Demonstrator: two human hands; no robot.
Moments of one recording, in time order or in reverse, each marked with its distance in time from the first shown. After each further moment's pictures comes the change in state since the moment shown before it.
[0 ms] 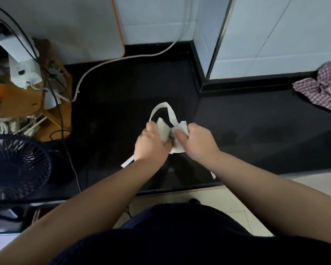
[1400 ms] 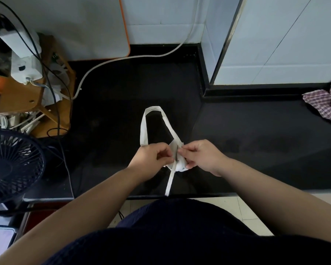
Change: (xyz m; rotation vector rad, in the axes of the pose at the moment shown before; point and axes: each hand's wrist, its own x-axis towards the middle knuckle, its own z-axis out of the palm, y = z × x) left_hand 0.003 -0.022 0.017 -0.282 -0.291 0.125; right_hand 0.011 0.047 -0.010 0.563 -0.480 0.118
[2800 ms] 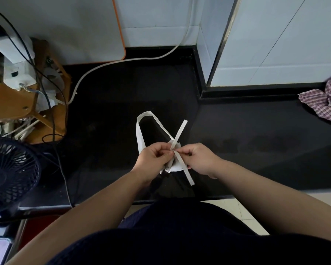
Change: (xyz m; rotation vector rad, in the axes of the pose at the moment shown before) left_hand 0.012 0.001 0.020 -0.631 0.060 -0.156; right_hand 0.004 -0.001 0.004 -0.102 0.001 -0.034
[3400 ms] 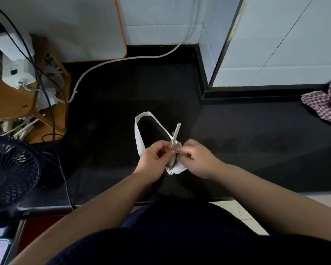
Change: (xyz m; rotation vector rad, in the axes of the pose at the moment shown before) left_hand 0.002 0.001 -0.001 0.093 0.005 0.127; right_hand 0.005 0.002 0.003 -0.474 0.085 -0.230
